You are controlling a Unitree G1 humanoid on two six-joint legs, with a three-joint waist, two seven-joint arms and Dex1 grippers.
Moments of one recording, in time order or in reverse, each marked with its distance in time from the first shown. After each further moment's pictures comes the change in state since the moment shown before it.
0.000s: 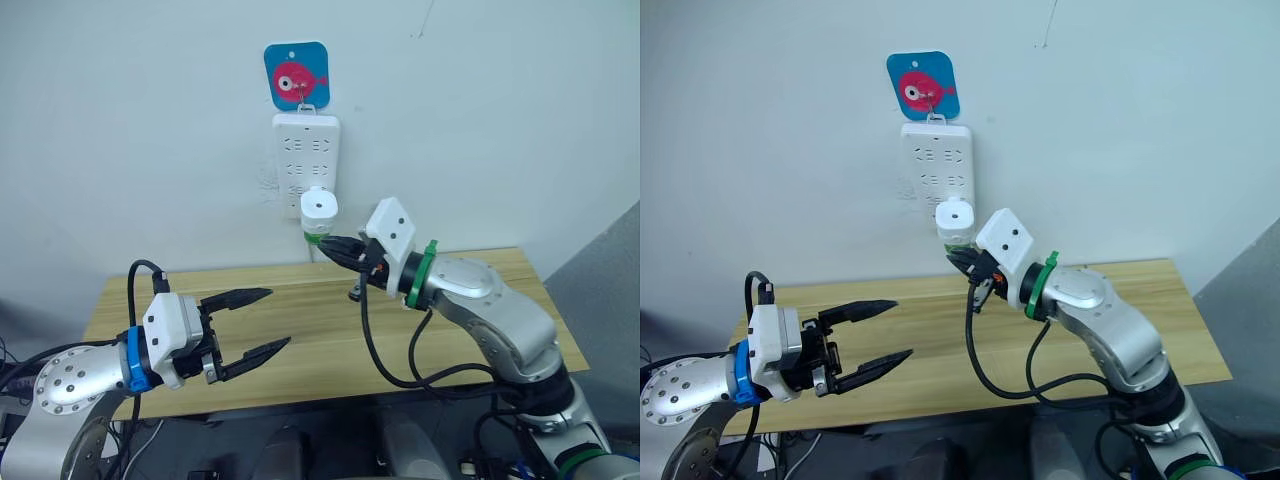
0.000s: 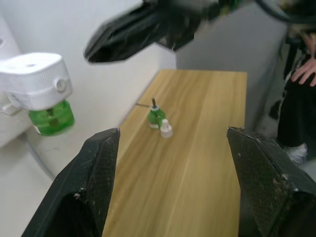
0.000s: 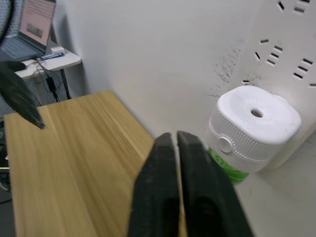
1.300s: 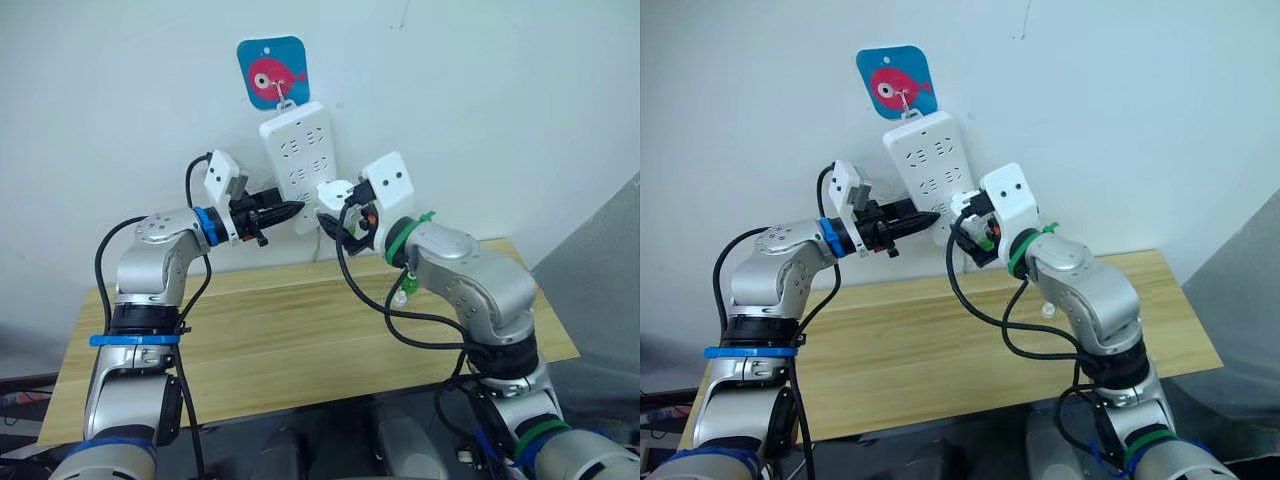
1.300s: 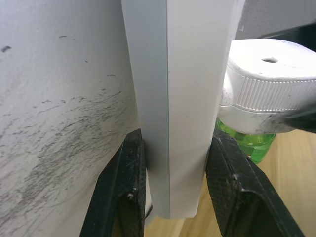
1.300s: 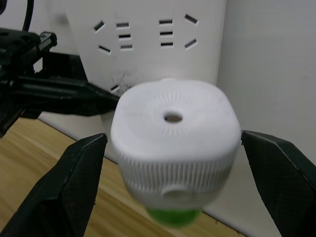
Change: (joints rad) left arm -0.935 -0.153 -0.216 0.906 0.210 0.155 -0.007; right arm -0.136 0.137 -0.161 -0.041 0.035 0.415 -0.304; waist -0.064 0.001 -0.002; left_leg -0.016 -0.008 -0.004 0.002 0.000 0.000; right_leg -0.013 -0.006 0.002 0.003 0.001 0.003
